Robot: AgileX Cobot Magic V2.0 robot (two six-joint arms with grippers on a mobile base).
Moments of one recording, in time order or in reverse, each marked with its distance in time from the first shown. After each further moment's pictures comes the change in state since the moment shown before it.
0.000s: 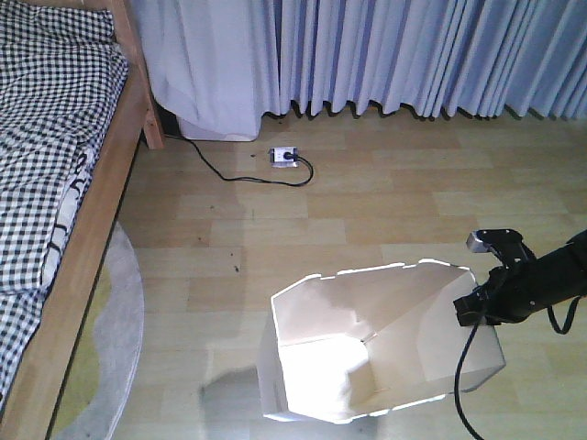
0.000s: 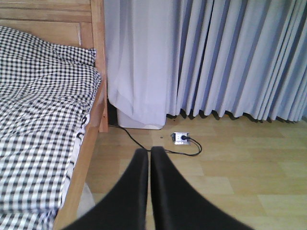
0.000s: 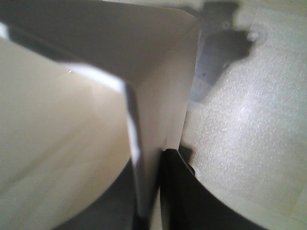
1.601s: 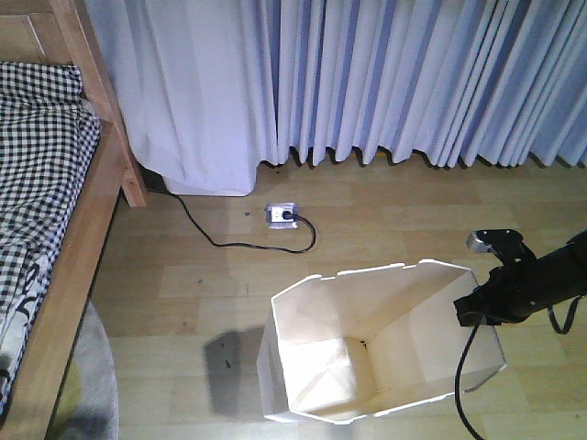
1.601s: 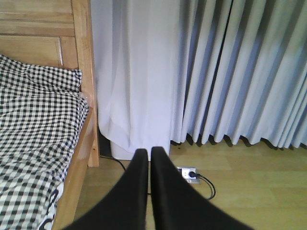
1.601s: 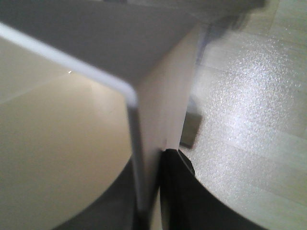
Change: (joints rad) left arm 0.000 0.000 0.000 0.000 0.000 0.000; right arm 0.000 0.000 0.000 0.000 -0.002 0.000
